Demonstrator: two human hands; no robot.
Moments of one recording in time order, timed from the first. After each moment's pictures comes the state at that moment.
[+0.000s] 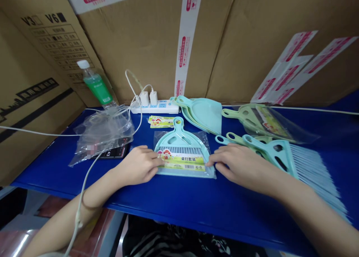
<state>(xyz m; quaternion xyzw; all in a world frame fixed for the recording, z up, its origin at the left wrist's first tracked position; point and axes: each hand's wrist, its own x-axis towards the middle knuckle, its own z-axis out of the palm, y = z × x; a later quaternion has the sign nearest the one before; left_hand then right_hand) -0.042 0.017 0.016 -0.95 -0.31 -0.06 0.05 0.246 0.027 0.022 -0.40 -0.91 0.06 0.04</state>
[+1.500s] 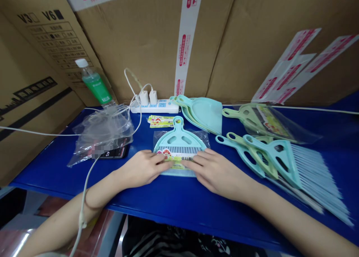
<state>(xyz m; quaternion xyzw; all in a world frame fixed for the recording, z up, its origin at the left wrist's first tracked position) -0.034 0.017 0.006 -0.96 -0.25 -0.04 0.14 0.214 0.018 -0.005 -0.25 -0.96 -0.05 0.13</state>
